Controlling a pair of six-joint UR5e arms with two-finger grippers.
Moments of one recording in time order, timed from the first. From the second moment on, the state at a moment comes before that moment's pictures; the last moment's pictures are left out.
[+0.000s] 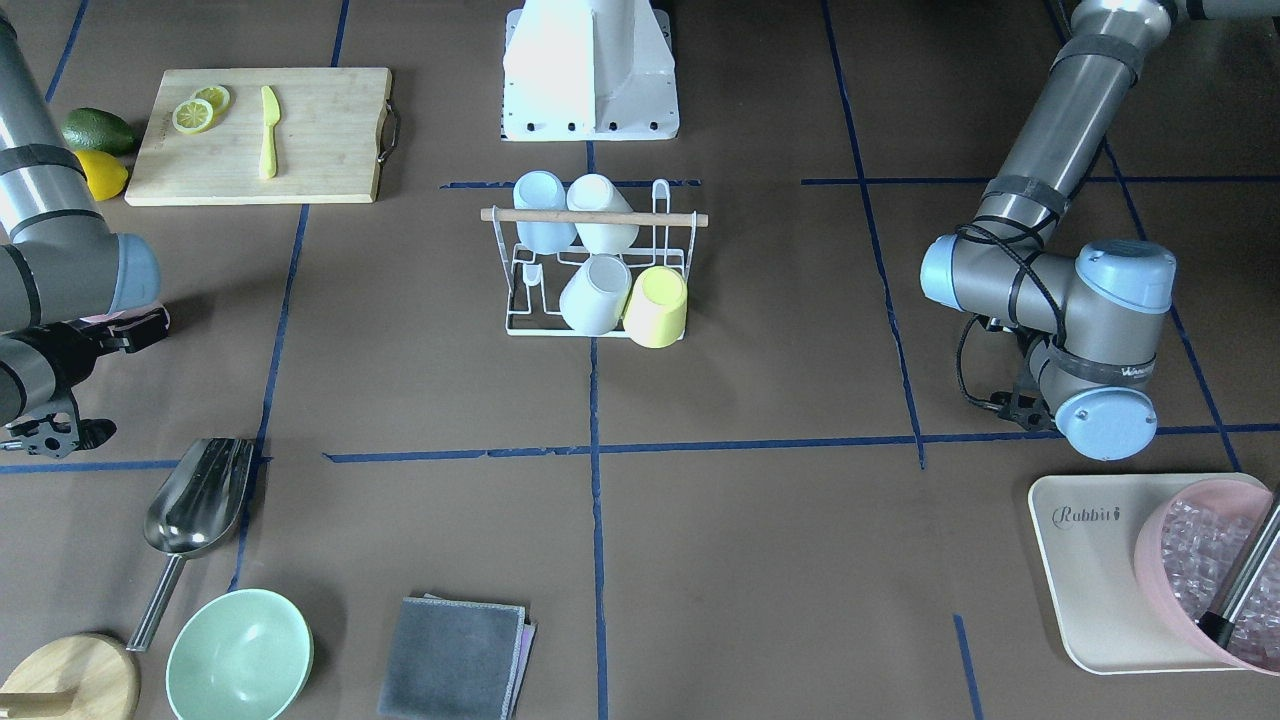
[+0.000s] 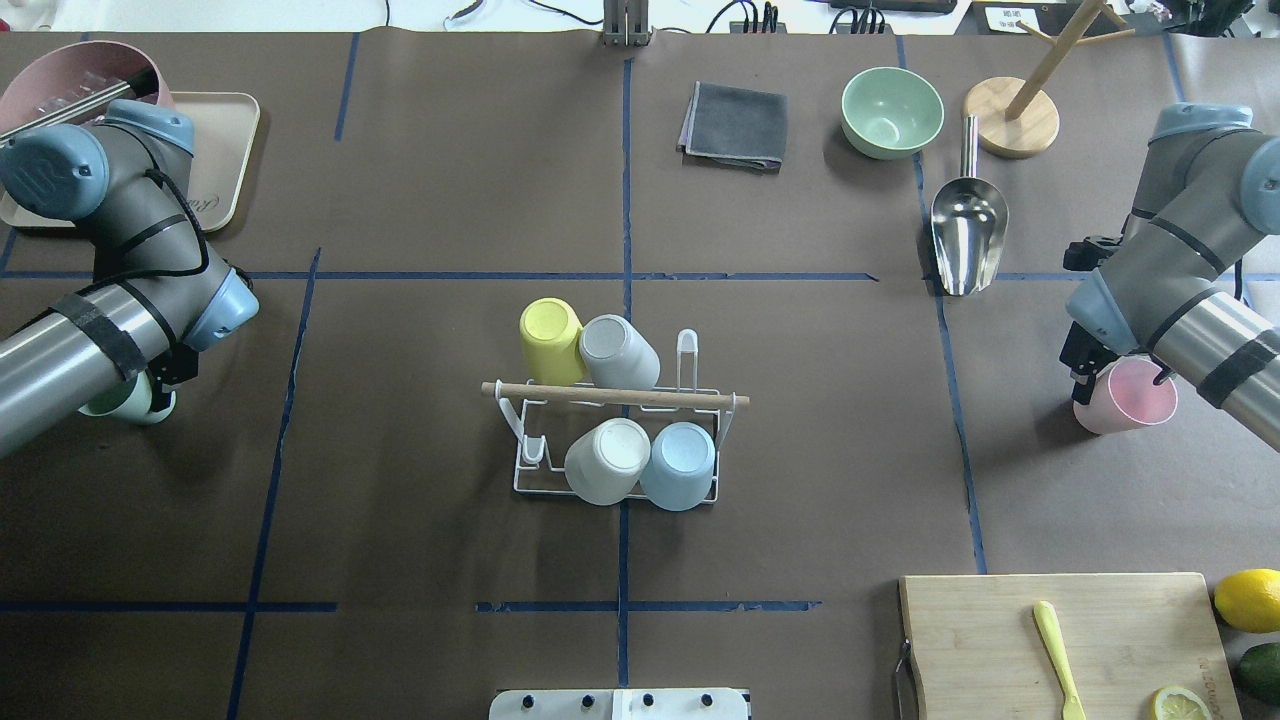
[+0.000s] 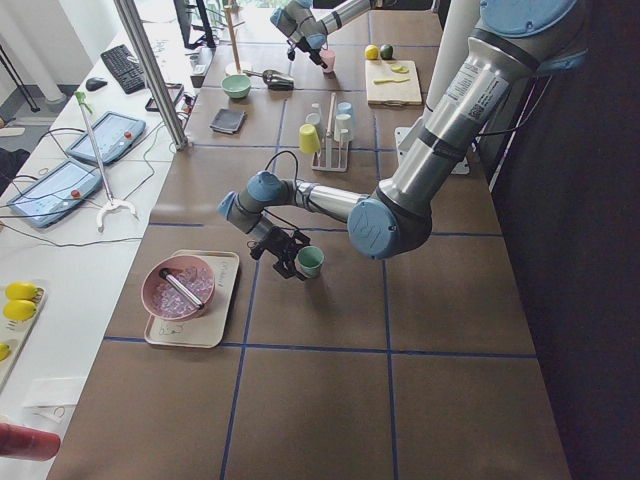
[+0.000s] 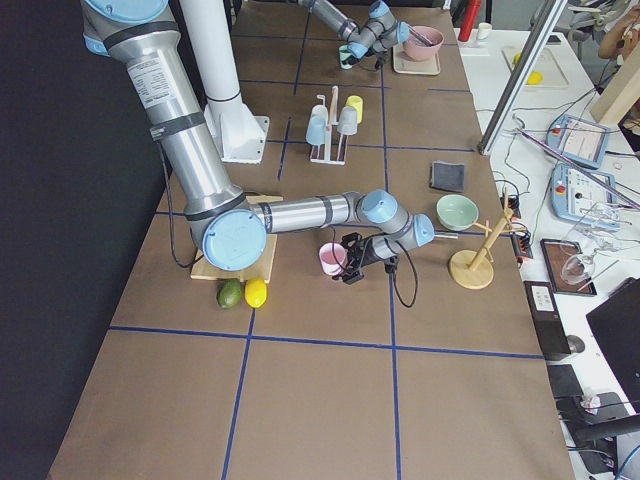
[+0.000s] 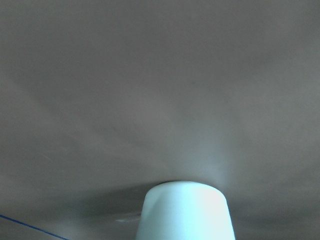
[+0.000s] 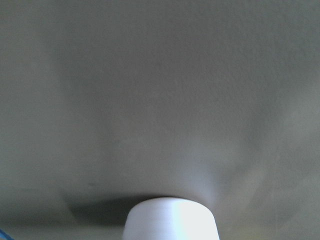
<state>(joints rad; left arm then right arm) -0.93 -2.14 -1.13 -0.80 -2.25 0.23 1.03 -1.17 1.25 -2.26 2.51 -0.19</state>
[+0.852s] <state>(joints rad) -0.92 -2.14 -1.17 -0.77 -2.29 0.29 0.98 -1.17 1.22 -2.28 2.53 -0.19</state>
